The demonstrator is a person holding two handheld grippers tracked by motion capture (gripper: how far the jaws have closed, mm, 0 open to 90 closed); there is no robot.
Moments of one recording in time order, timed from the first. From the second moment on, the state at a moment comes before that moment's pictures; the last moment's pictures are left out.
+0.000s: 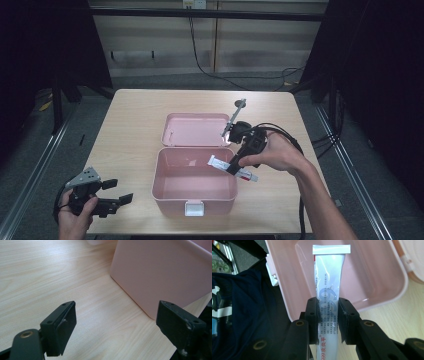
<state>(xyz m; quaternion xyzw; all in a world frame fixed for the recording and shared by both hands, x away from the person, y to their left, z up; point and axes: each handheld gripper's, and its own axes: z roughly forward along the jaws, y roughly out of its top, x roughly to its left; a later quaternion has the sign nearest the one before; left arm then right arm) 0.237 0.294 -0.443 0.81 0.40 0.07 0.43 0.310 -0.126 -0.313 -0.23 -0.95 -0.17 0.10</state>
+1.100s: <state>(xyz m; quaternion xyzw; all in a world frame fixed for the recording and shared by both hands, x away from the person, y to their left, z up) 0.237 0.296 -0.442 0.81 0.40 0.07 0.43 0.311 -0.053 -0.340 -0.15 -0.97 -0.12 0.11</state>
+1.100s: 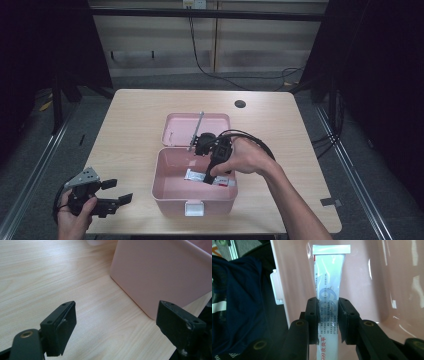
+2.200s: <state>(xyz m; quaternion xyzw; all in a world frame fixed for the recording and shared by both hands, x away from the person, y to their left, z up) 0.237 0.295 -0.443 0.81 0.40 0.07 0.43 0.313 -0.015 -0.400 -0.12 -0.97 -0.09 0.17</state>
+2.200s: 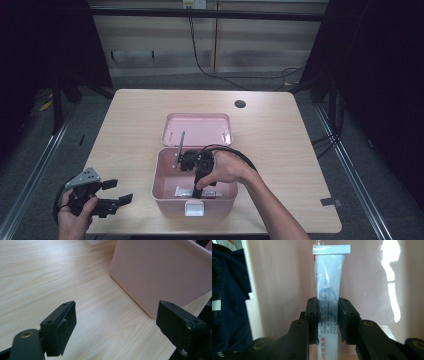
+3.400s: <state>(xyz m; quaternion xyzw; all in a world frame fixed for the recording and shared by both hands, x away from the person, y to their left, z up) 0.237 0.295 -0.443 0.81 0.40 0.07 0.43 0.312 0.004 -0.444 -0.09 -0.97 -0.06 0.20</state>
